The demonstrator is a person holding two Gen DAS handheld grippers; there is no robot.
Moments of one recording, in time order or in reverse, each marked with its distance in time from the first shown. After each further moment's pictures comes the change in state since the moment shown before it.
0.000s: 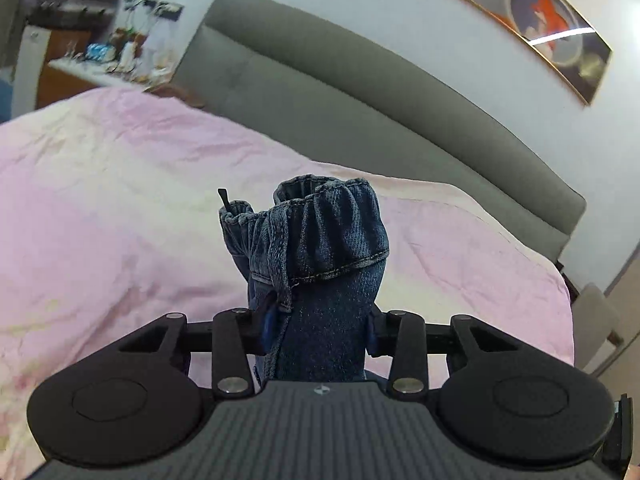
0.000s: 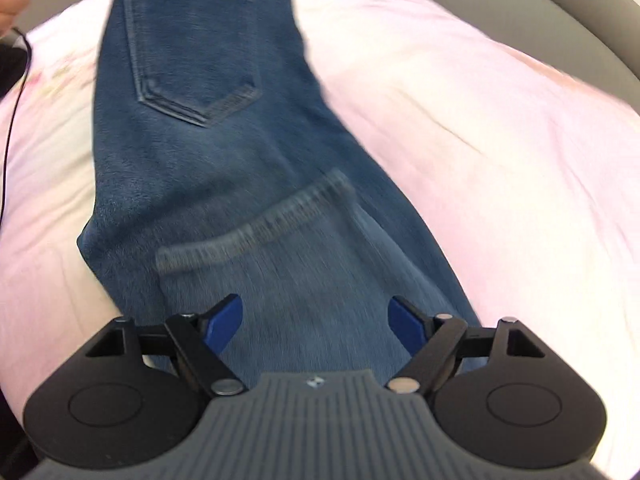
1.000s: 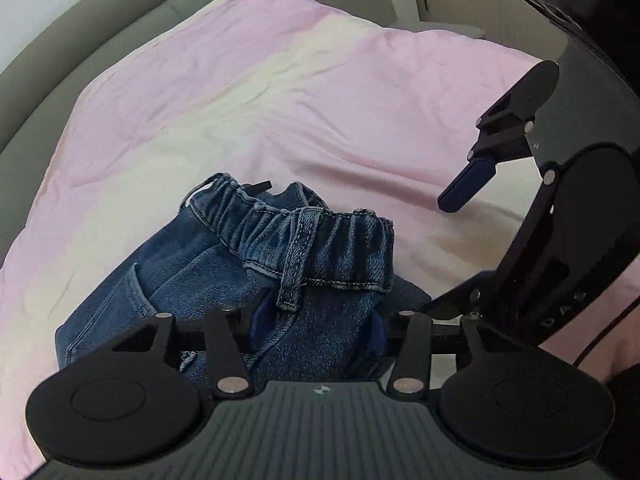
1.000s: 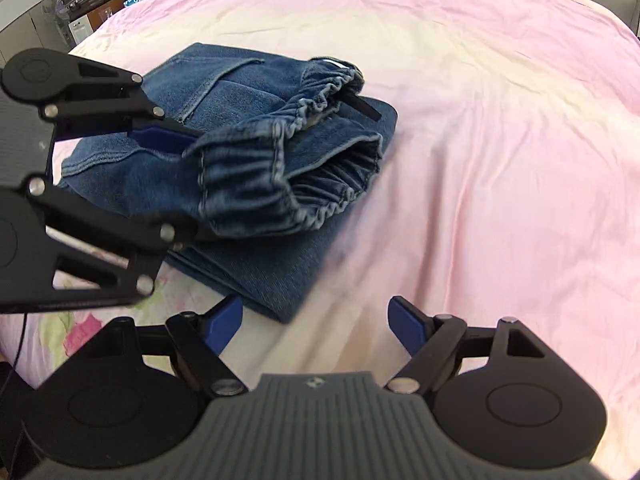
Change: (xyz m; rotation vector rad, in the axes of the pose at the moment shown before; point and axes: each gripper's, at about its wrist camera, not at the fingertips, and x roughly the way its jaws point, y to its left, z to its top) left arm 0.096 -0.320 -0.289 1.149 0.413 -0.268; right arm -0.075 -0.048 -0.218 0.500 -0.026 -0.062
